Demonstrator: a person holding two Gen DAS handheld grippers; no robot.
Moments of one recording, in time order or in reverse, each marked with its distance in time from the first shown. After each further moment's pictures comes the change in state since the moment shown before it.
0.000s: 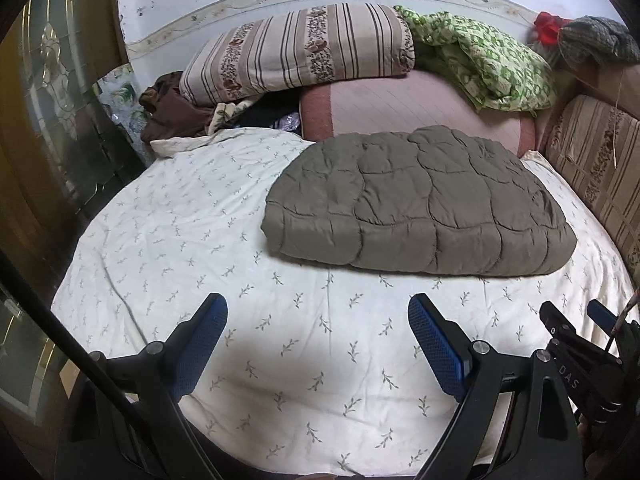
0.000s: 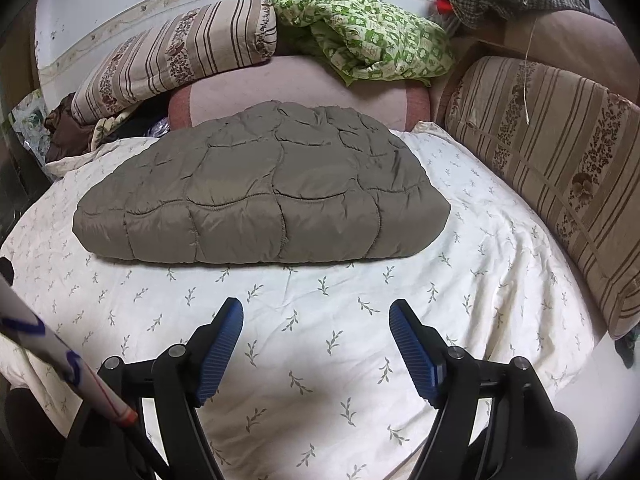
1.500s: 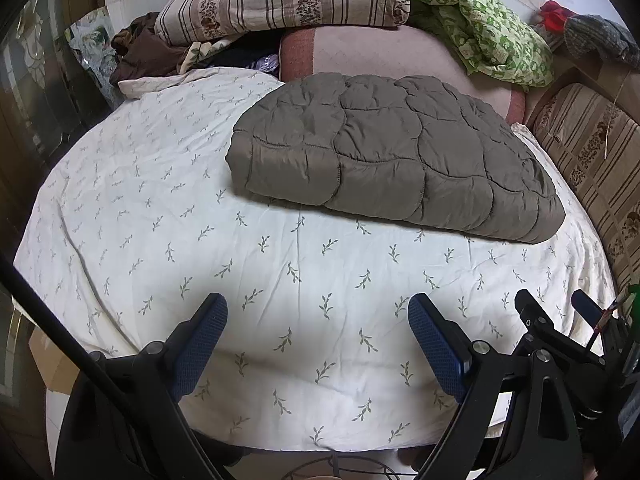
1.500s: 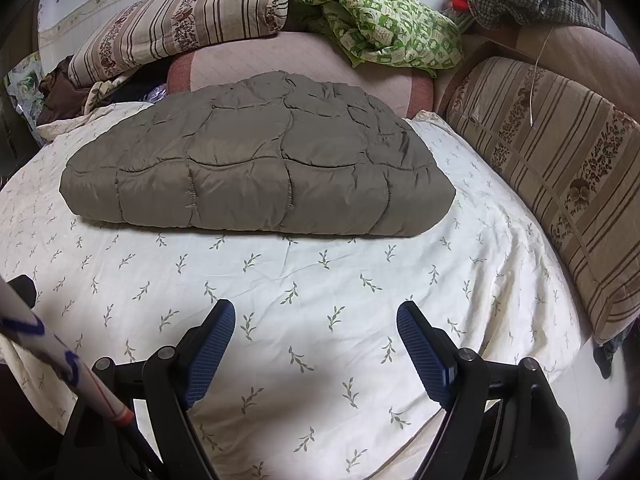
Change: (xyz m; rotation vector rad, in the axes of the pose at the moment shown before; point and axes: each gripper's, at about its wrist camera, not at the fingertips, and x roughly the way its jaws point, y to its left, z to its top) left arm 0.041 0.005 -0.021 -0.060 0.180 -0.126; right arm 0.011 0.022 -0.013 -0.076 0.069 -0.066
